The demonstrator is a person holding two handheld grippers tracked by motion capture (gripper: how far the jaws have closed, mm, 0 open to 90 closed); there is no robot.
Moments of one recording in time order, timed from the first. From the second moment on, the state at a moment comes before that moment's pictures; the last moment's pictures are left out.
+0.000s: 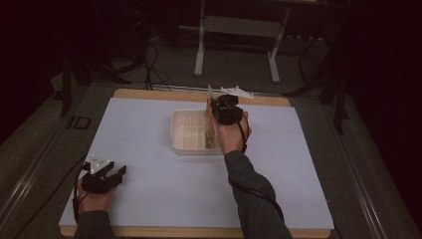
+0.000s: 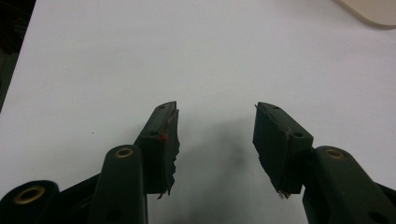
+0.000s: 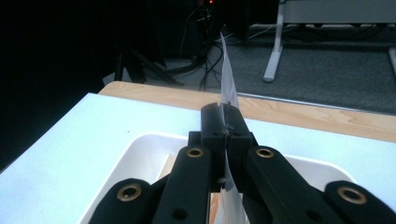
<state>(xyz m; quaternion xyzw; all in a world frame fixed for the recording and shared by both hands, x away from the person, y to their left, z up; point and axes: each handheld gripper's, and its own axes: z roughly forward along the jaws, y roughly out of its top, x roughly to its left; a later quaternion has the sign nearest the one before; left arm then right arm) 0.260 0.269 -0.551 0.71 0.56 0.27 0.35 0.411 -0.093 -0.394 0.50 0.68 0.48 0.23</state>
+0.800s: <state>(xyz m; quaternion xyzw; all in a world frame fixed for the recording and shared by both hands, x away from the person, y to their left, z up) 0.260 0.269 -0.551 0.71 0.56 0.27 0.34 0.419 -0.097 -0.397 0.48 0.74 0.43 0.19</state>
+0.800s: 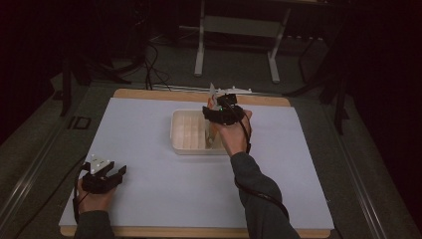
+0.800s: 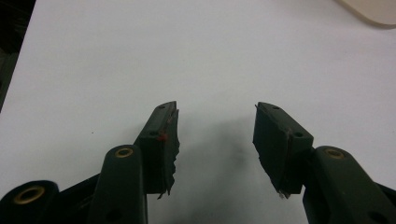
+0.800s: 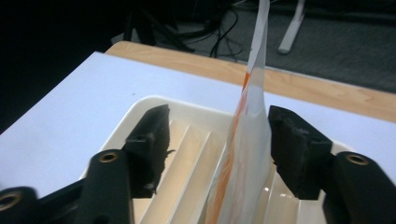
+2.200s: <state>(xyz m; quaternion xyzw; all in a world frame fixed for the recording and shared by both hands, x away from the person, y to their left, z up) 0.261 0.268 -0.551 0.71 0.56 0.27 0.34 0.351 -0.191 -0.376 0.44 0.74 0.49 0.16</state>
